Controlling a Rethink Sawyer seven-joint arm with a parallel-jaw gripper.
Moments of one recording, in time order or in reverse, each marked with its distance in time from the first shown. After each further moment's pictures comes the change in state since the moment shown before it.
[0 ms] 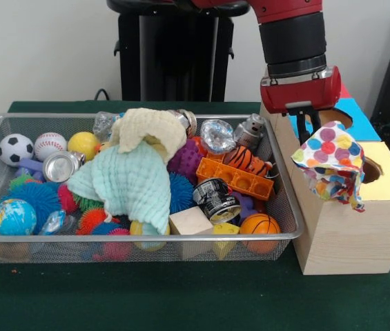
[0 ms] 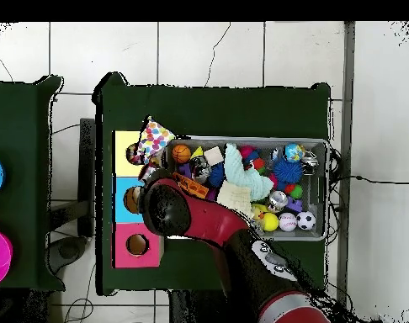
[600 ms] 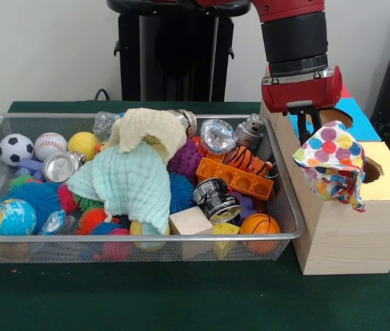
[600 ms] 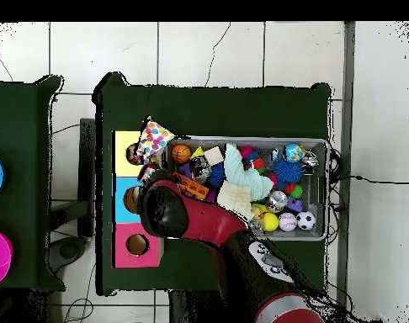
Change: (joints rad) arm 0.016 -0.004 -0.014 0.003 0.000 -0.019 0.000
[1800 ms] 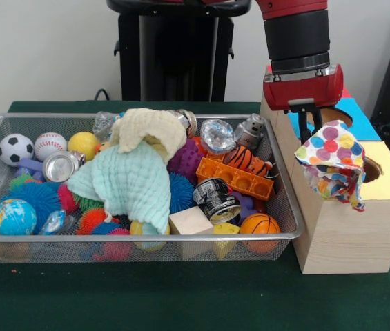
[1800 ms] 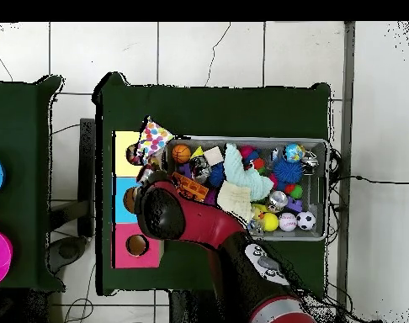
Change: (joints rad) arm 0.025 -0.009 -0.024 0.002 0.000 -0.006 0.000
